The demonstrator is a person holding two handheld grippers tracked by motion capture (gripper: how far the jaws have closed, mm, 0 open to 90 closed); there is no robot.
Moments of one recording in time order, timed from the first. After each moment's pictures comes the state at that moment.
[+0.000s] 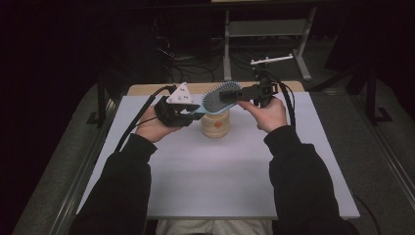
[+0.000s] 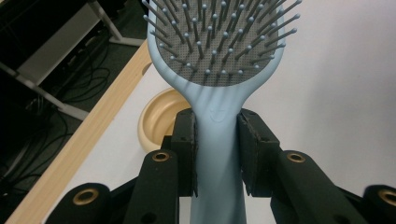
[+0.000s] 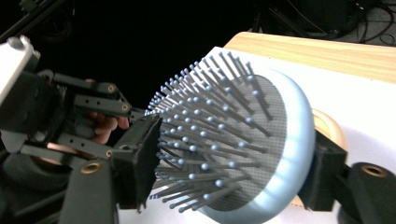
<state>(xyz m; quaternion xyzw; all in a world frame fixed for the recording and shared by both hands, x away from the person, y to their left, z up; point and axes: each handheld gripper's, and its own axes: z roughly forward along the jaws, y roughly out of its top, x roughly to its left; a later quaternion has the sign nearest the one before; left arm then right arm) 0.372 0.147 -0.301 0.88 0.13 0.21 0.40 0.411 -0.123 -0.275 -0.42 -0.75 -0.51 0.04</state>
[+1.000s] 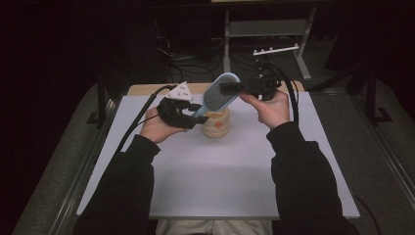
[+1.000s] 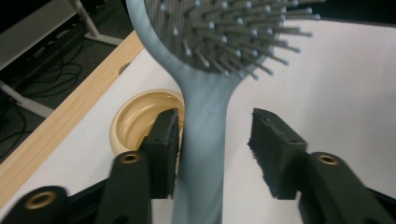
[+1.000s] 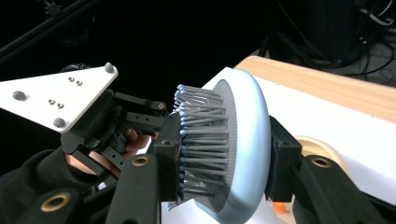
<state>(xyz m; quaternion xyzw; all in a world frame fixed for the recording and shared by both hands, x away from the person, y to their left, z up) 0.383 0.149 -0.309 0.87 0.16 0.14 0.44 0.401 -0.121 -0.245 -0.38 -0.75 -0.54 0.01</state>
